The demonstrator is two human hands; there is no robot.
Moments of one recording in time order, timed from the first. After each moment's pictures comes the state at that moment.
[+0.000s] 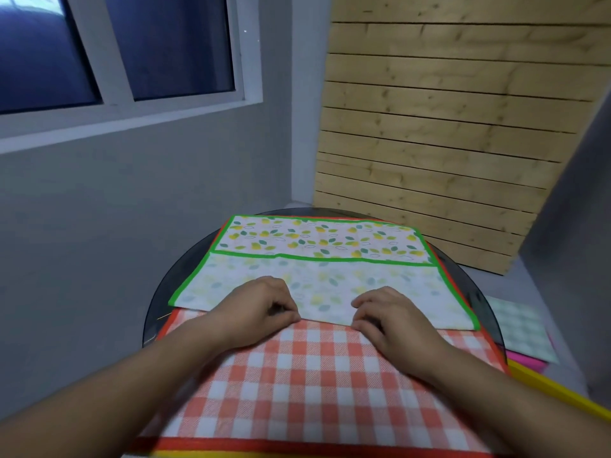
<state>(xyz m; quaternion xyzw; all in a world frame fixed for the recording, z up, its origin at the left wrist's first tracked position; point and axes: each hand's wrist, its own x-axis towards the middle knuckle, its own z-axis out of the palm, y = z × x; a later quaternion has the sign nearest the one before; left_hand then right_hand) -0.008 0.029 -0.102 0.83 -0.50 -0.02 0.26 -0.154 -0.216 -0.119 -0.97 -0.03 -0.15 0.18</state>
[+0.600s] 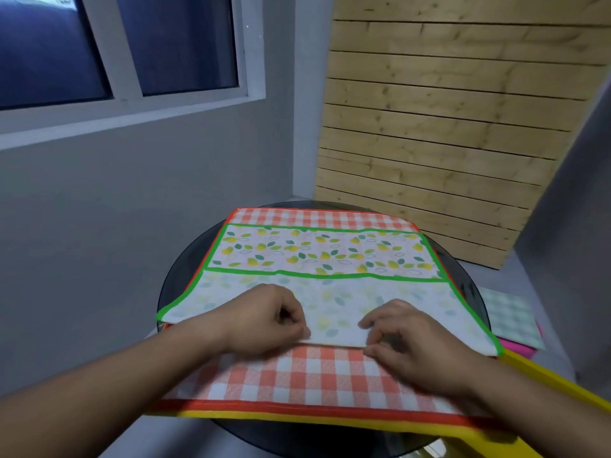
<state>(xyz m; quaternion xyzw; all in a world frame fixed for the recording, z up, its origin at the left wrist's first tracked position) -0.066 0.043 -0.073 0.84 -0.45 -0.16 0.27 -0.215 -0.205 -0.095 -0.97 -0.08 -0.06 0.22</state>
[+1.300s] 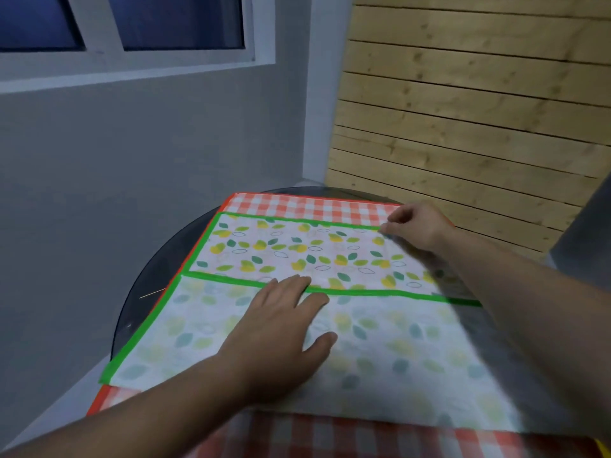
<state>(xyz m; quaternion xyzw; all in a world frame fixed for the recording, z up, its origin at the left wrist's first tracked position) -0.042 0.003 -0.130 0.90 -0.41 0.02 0.14 0.016 -0.323 -0.093 -0.91 0.23 -0.09 0.34</state>
